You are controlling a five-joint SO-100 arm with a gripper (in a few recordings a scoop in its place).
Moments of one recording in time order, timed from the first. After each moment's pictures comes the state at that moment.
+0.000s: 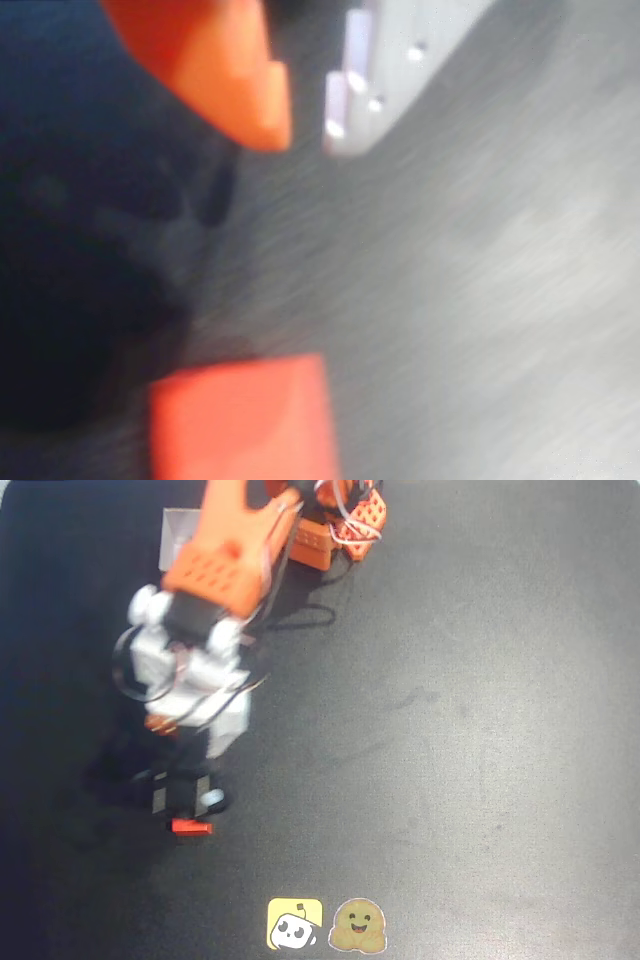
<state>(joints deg) 23.4 80.7 78.1 75.8 72.6</state>
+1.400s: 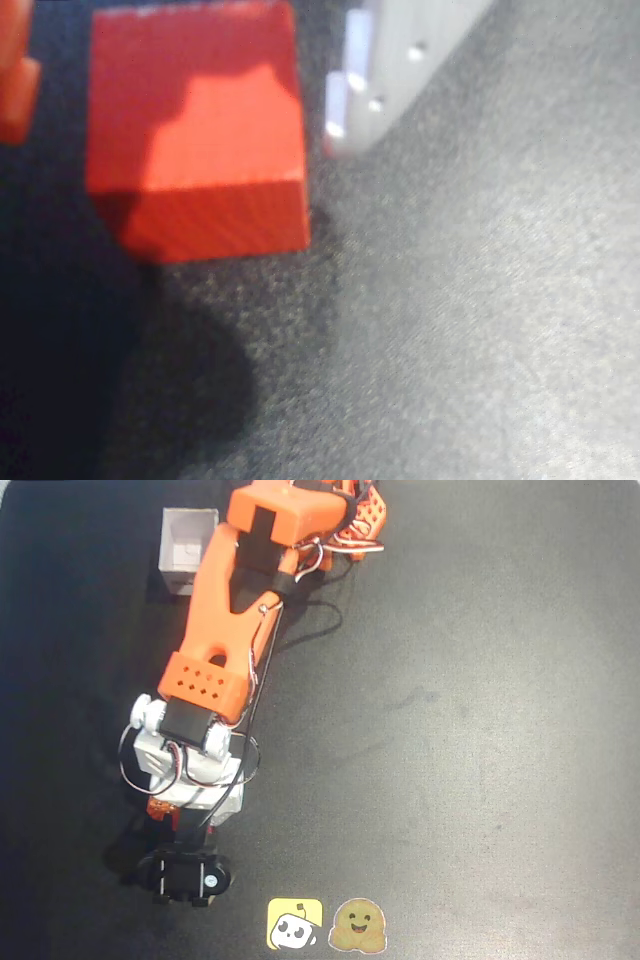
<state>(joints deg) 20.0 51.9 55.3 71.5 74.8</state>
